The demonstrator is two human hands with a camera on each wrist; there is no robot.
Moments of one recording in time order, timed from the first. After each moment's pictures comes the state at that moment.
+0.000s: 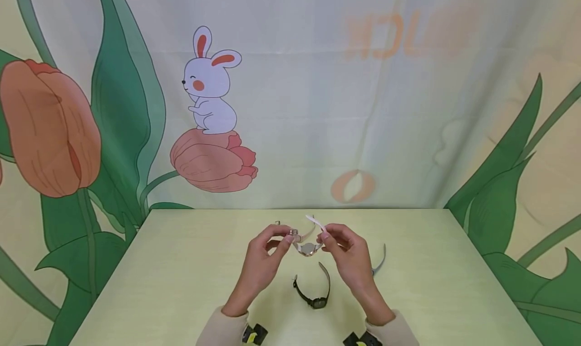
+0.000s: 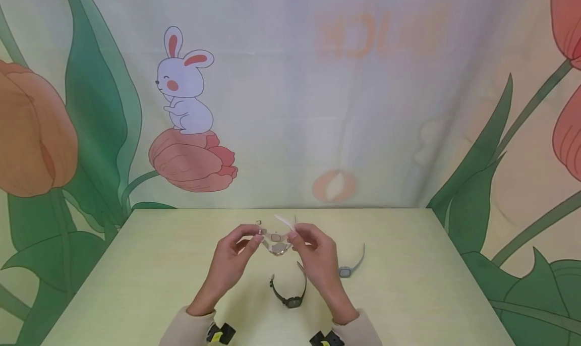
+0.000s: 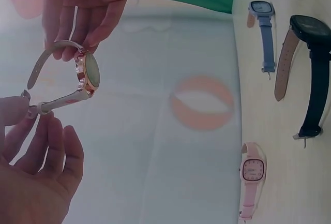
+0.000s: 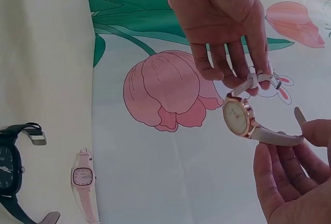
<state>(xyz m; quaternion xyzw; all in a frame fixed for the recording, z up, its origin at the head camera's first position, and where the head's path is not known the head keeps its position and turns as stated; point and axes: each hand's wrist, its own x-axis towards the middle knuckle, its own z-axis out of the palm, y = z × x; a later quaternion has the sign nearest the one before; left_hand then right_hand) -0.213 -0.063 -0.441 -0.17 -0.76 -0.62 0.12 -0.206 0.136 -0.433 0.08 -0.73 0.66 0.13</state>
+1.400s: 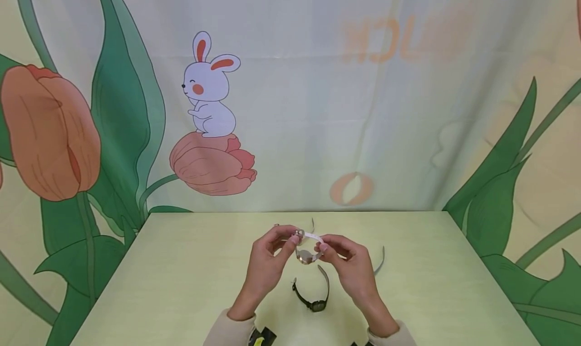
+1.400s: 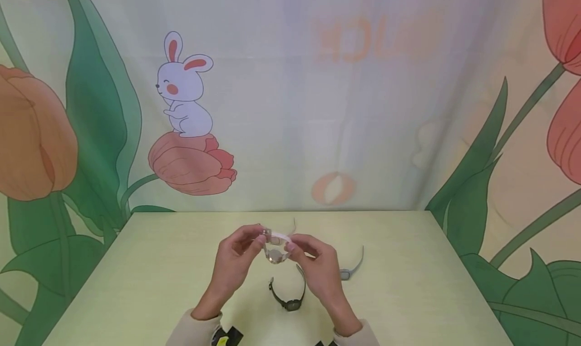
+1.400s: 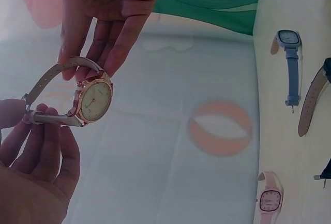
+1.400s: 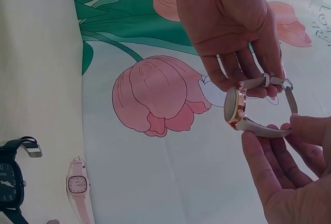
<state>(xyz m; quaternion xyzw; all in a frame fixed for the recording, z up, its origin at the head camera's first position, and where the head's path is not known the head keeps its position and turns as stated) -0.205 -0.048 -0.427 -0.20 -0.72 -0.65 0.13 -0.192 0.140 -0.430 0.11 -0.71 0.70 0.09</state>
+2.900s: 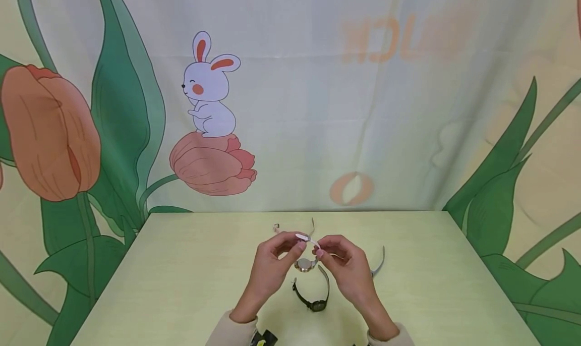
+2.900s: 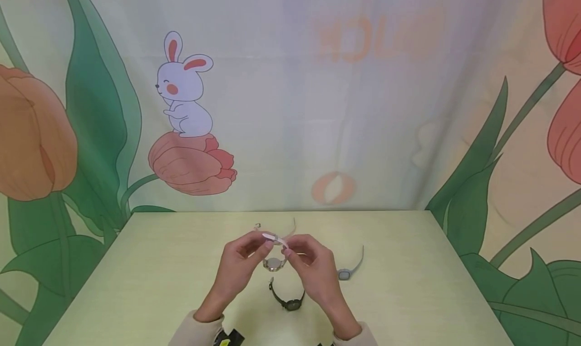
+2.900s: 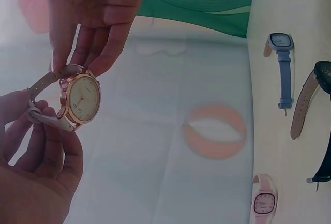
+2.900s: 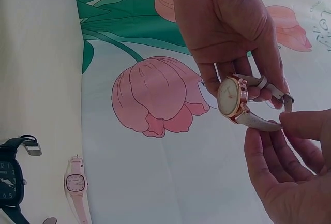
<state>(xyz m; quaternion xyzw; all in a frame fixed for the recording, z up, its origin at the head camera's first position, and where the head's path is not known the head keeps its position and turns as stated) -0.203 -0.044 -0.432 -0.20 -0.73 -0.64 0.11 -0.186 0.138 -0.431 0.14 -0.74 0.65 0.10</state>
